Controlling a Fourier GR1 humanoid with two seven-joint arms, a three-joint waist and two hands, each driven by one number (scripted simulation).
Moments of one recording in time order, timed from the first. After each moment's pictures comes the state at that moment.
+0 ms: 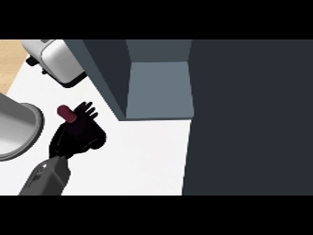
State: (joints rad) left arm -0.39 0.13 0.35 -0.57 0.18 -0.46 -0.45; right arm 0.17 -0.25 0.41 -2.53 -0.05 -0.08 0.41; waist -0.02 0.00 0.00
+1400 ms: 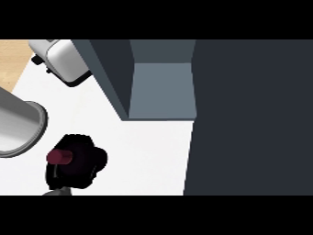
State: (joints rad) left arm -0.03 0.01 0.16 -1.08 0.25 -0.29 -0.64; right arm 0.18 -0.25 0.38 -2.52 -0.05 -0.08 0.39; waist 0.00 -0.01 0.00
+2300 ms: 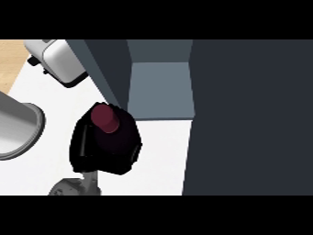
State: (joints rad) left arm -0.11 0.00 -0.28 -1.63 0.33 0.27 -0.20; right arm 0.16 -0.25 0.34 -2.52 -0.06 -0.06 0.41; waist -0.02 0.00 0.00
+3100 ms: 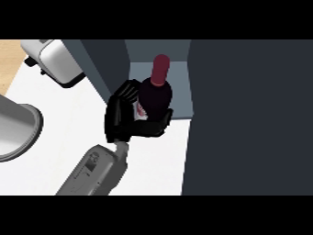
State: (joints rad) left arm -0.41 0.00 -0.39 -1.32 0.41 0.57 -0.20; right arm 0.15 -0.23 0.31 -2.52 -0.08 -0.03 0.43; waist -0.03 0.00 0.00
